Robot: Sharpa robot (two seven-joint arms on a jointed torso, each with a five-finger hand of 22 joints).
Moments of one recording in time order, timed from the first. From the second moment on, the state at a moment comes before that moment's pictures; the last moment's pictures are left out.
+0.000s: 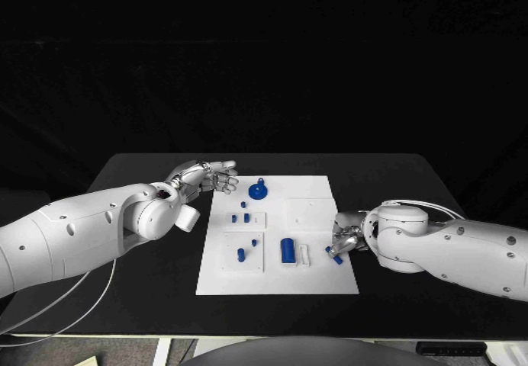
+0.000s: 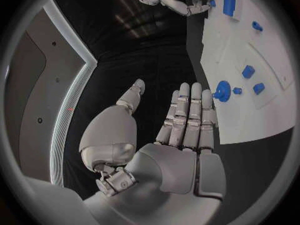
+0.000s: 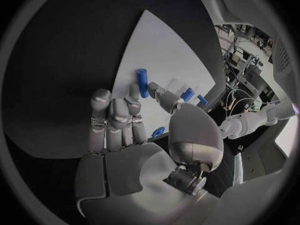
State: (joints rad) left arm 1.16 -0.77 -0.13 1.30 -0.13 -0.12 0.24; left_hand 0.83 -0.10 0.37 -0.24 0.05 0.83 0.18 0.31 0.47 1.18 0.13 0.07 0.09 0.90 0.14 0.41 0.45 0.06 0.56 0.04 0.75 1.00; right arm 1.14 -0.85 -0.20 1.59 -1.38 0.05 -0.56; right_hand 0.83 -0.21 0.78 -0.18 0.07 1.08 0.07 0.28 0.62 1.16 -0.03 1.12 1.14 1.32 -0.13 1.23 1.06 0.23 1.18 -0.05 0.99 1.31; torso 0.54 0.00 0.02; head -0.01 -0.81
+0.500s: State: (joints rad) left arm 1.16 -0.77 -0.13 1.30 -0.13 -0.12 0.24; left_hand 0.83 -0.10 0.37 -0.24 0.05 0.83 0.18 0.31 0.47 1.18 0.13 0.07 0.09 0.90 0.14 0.41 0.45 0.07 0.56 0.04 0.75 1.00; right arm 1.12 -0.83 -0.21 1.59 -1.52 0.05 -0.55; right_hand 0.83 -0.26 0.77 -0.13 0.05 1.07 0.08 0.28 0.86 1.17 -0.03 1.12 1.14 1.32 -0.13 1.23 1.06 0.23 1.18 -0.05 0.99 1.31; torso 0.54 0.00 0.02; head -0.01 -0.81
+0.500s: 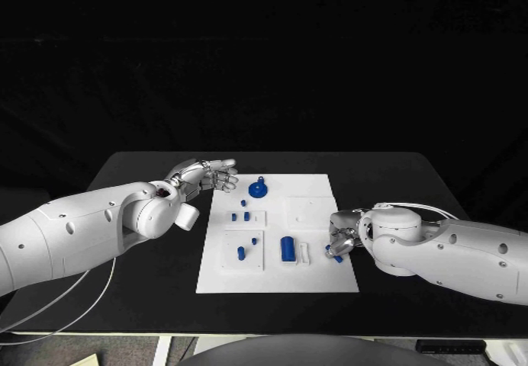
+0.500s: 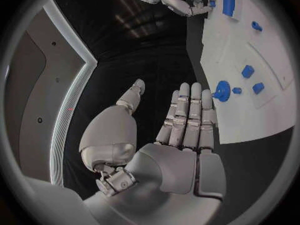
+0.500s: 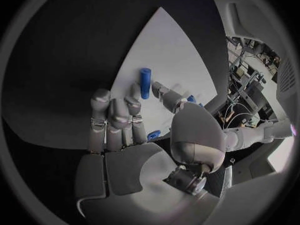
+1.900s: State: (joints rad) left arm 1.16 -0.77 -0.13 1.30 -0.13 -0.11 0.24; left_hand 0.83 -0.10 0.37 -0.24 0.05 0.83 0.18 0.31 0.47 1.18 0.13 0.07 0.09 0.90 0.14 0.41 0.45 0.06 0.56 0.04 0.75 1.00; right arm 1.11 -0.83 -0.21 1.58 -1.51 -0.05 -0.53; right_hand 0.90 -0.15 0.77 -0.22 0.12 1.09 0.07 0.28 0.90 1.18 -0.04 1.12 1.14 1.32 -0.13 1.23 1.06 0.24 1.18 -0.04 0.99 1.31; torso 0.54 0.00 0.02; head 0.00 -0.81
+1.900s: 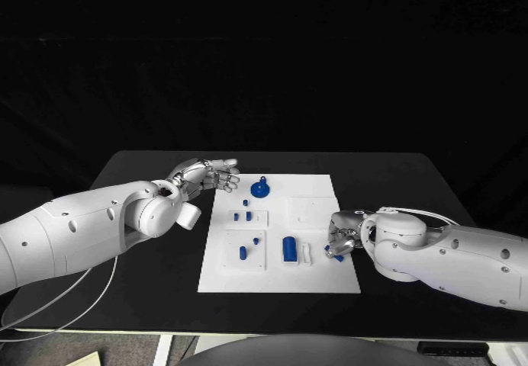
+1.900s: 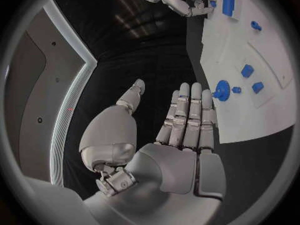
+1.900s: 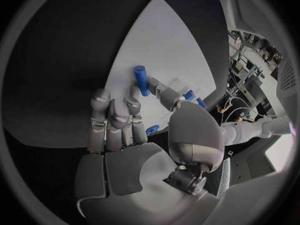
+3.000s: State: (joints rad) left arm 1.16 -0.77 -0.13 1.30 -0.13 -0.11 0.24; left_hand 0.83 -0.10 0.37 -0.24 0.05 0.83 0.18 0.31 0.47 1.18 0.13 0.07 0.09 0.90 0.14 0.41 0.46 0.06 0.56 0.04 0.75 1.00; right arm 1.13 -0.82 -0.21 1.59 -0.98 -0.19 -0.53; right_hand 0.87 -0.15 0.75 -0.19 0.15 1.09 0.07 0.27 0.62 1.18 -0.04 1.12 1.14 1.32 -0.14 1.23 1.05 0.24 1.19 -0.04 0.99 1.31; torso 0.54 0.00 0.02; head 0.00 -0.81
